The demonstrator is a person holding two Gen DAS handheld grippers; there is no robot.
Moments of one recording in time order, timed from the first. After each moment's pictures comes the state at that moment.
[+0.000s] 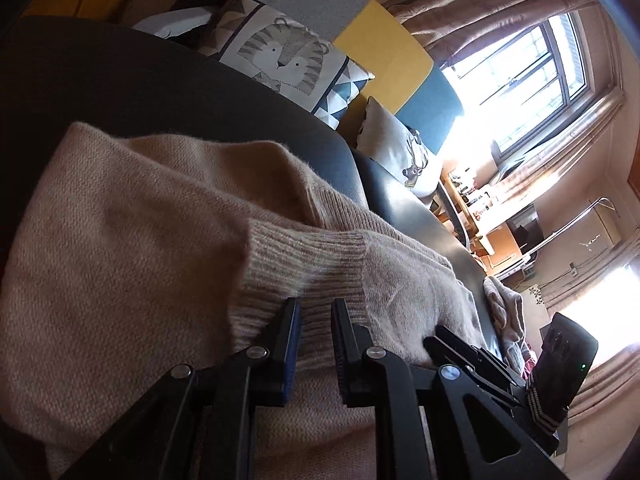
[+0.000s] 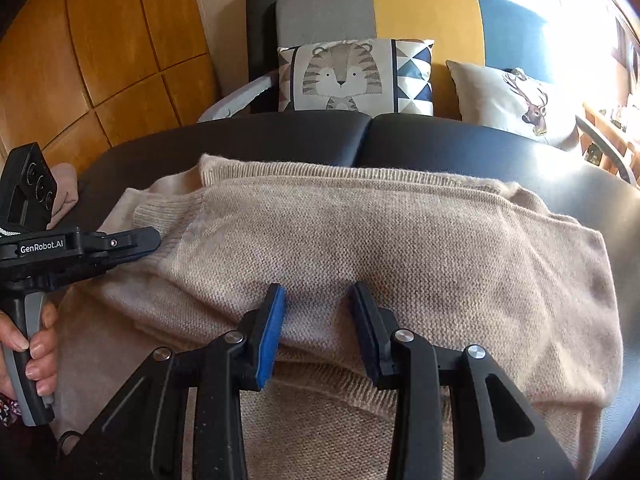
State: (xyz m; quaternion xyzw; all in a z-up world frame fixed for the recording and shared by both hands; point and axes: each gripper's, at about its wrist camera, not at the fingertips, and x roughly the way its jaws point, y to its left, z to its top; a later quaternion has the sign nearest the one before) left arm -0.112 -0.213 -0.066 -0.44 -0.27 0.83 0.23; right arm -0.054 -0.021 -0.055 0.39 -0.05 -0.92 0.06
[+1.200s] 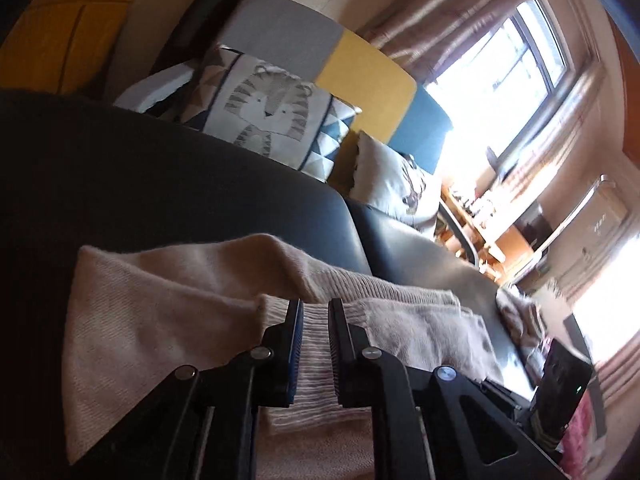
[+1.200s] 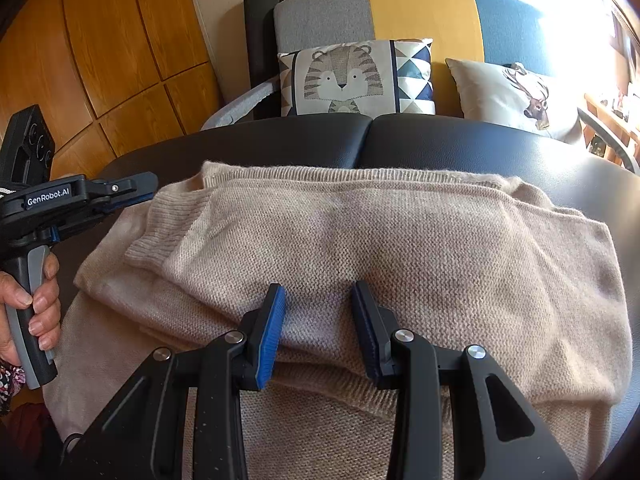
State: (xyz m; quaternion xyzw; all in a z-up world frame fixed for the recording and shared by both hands) left arm -0.139 -0.210 0.001 -0.38 -0.18 0.88 0.22; right arm -0.051 -0.018 -0.056 0.39 -0.07 -0.92 0.06
